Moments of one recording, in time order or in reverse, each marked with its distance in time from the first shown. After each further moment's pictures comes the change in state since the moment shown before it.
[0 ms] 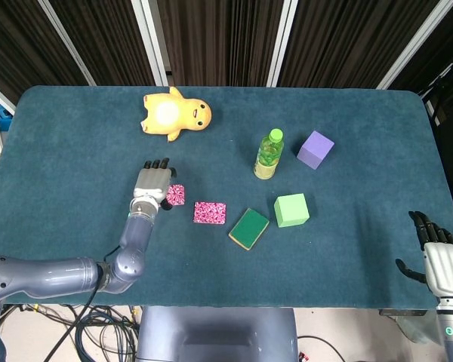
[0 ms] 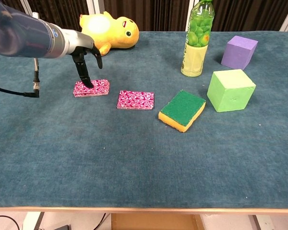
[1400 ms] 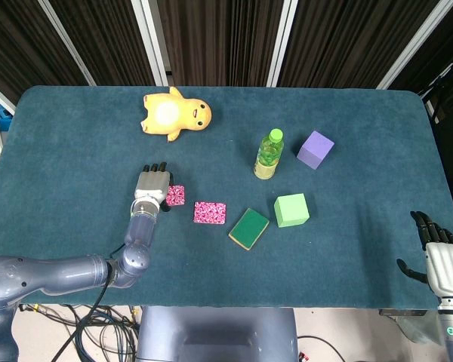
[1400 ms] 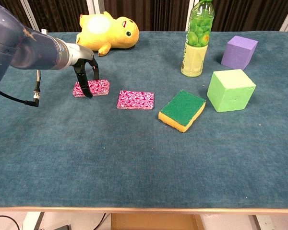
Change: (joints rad) left arm -0.016 -0.082 0.022 0.142 -0.038 -0.045 0.021; right arm -0.001 0.003 0.001 0.002 0.004 -0.004 0.012
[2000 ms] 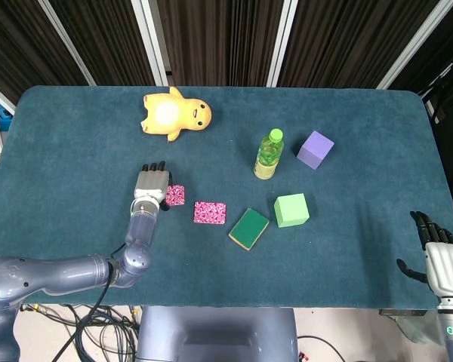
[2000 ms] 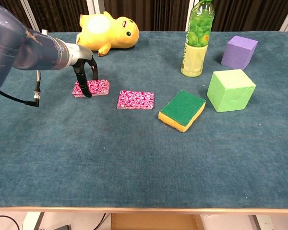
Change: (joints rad) left arm 0.002 -0.012 -0.007 0.016 0.003 0.010 0.014; right arm 0.002 0.000 0.001 -0.001 0.005 -0.006 0.000
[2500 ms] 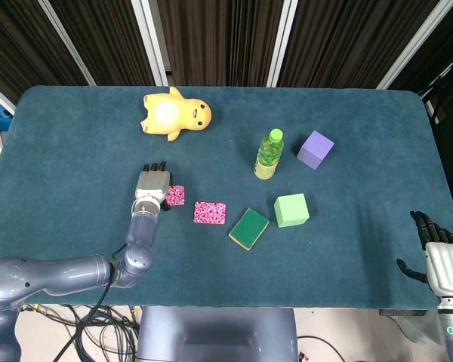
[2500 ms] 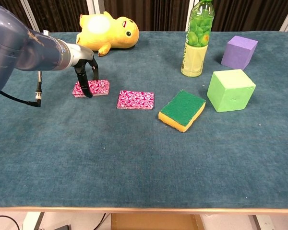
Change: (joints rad) left arm 0.002 -0.010 -0.007 0.005 0.005 0.005 0.011; right arm 0.000 0.001 0.001 0.000 0.002 -0.002 0.002
